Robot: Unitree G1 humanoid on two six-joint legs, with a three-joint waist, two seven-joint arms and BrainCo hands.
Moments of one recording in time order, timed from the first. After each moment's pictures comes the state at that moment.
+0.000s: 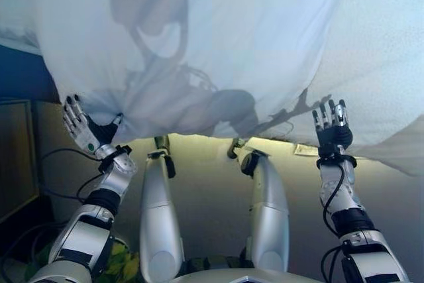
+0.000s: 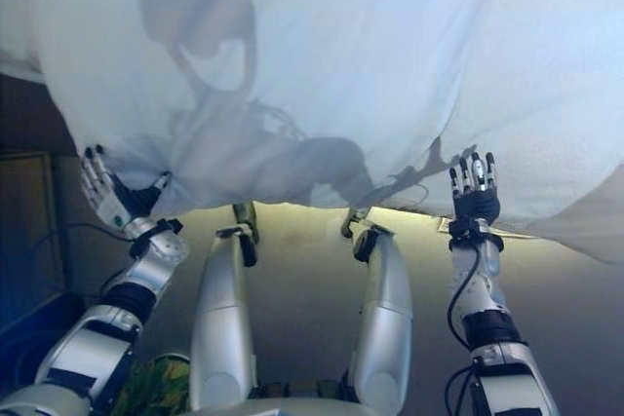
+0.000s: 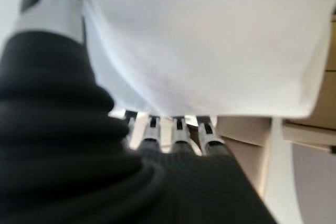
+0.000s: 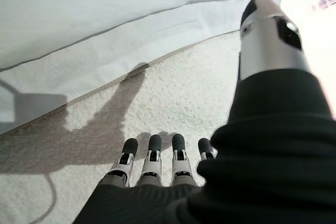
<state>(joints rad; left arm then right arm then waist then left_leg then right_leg) -0.50 0.52 -0.30 0.85 0.17 -0.04 1.16 -0.27 -0.43 0.03 0.43 1.25 -0.30 0.04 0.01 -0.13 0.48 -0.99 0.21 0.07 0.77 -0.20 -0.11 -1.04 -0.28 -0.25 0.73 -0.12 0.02</state>
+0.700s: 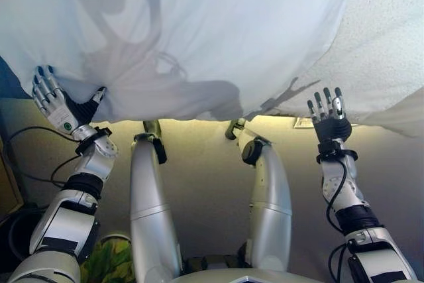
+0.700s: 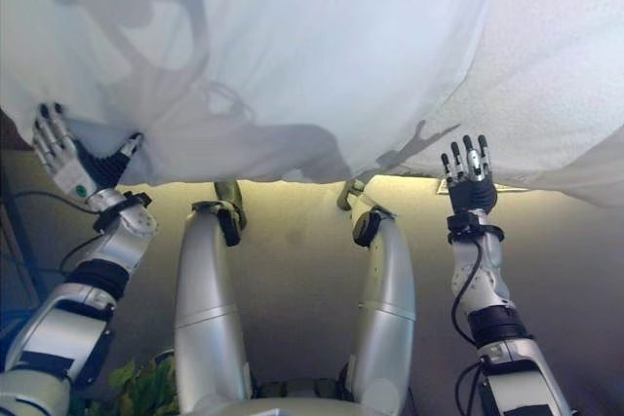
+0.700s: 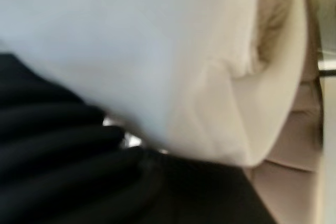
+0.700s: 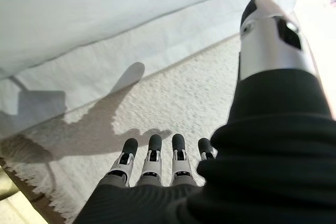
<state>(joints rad) -0.61 0.63 -0.33 0.87 0.19 0.05 1.07 -0.28 -0.47 0.11 0.37 1.29 -0.30 0.10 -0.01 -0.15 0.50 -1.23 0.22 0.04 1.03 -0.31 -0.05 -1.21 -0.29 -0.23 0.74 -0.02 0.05</state>
